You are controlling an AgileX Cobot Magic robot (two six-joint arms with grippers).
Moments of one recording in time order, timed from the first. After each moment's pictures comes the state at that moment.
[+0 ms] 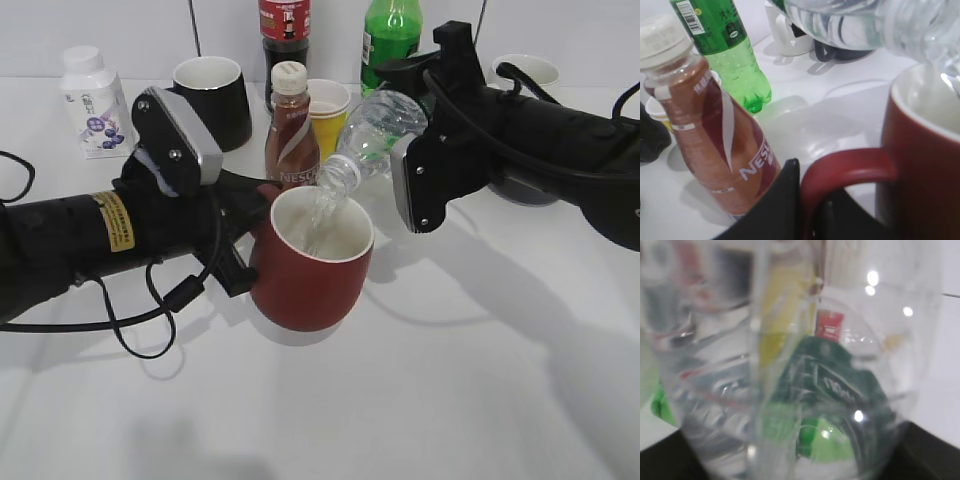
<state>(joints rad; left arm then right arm) -0.53 1.74 -0.64 0.52 -0.78 0.01 0.44 1.75 -0.79 -0.32 -0.76 -1.46</state>
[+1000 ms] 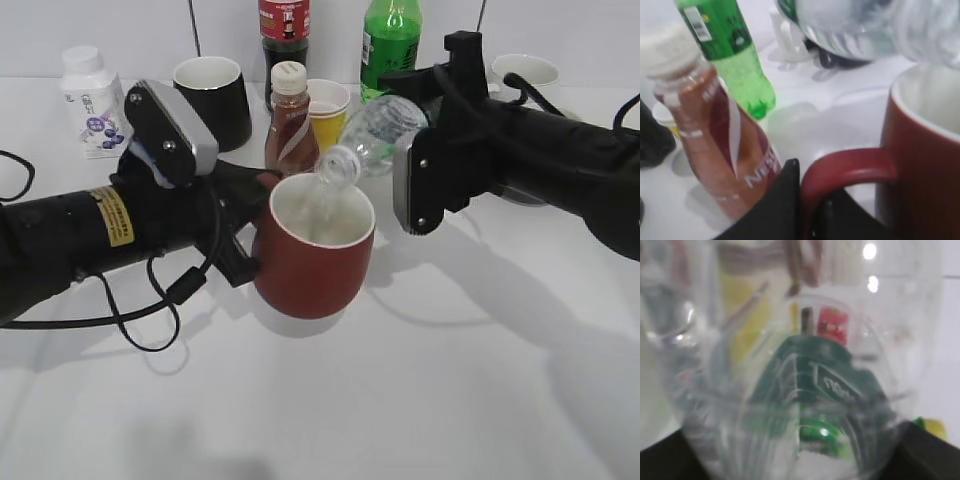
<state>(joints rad) -0.53 1.74 -0.64 0.49 -0.82 0.01 0.44 1.75 -0.76 -0.32 -0.76 -1.32</state>
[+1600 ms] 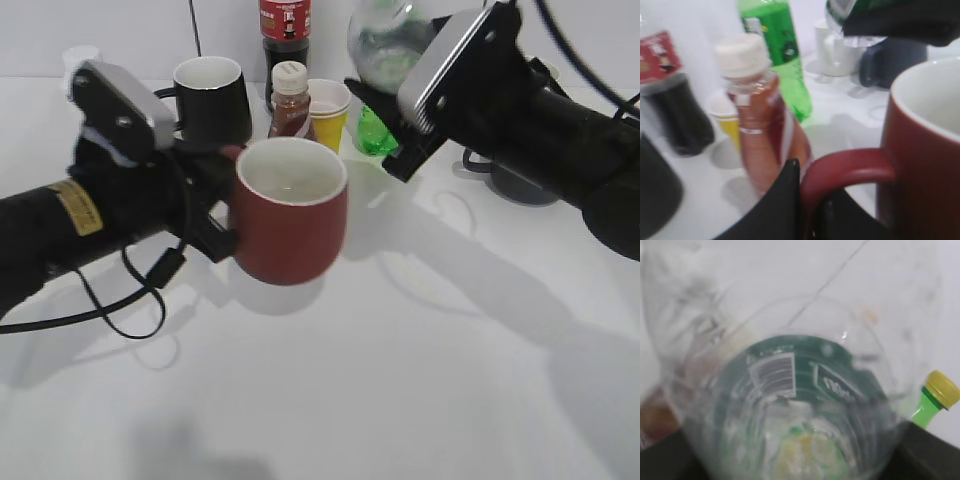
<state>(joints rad) -0.53 1.67 -0.58 0.30 -0.85 0.05 0.44 1.75 -0.76 -0.38 -1.00 -0.44</state>
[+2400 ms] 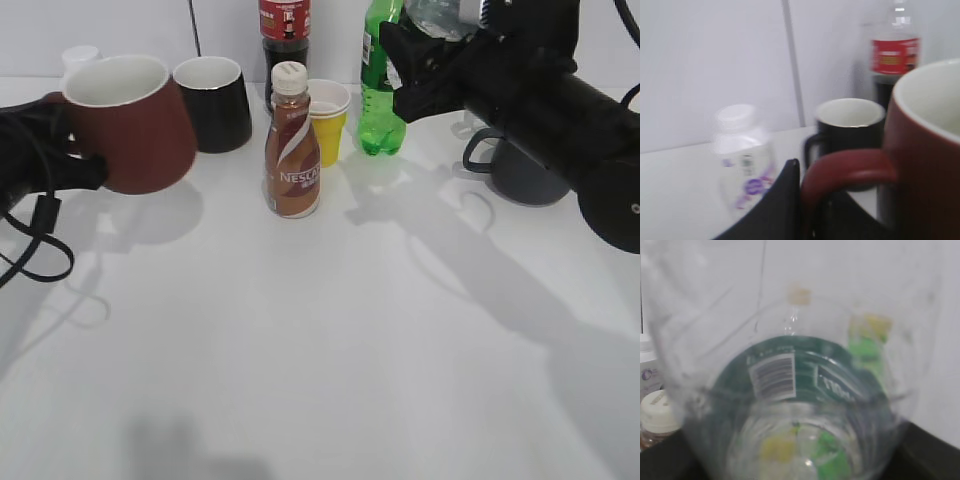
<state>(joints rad) -0.36 1.58 -0.44 -0.20 -1.03 0.18 0.44 1.75 -0.77 -0.14 -1.03 -0.05</state>
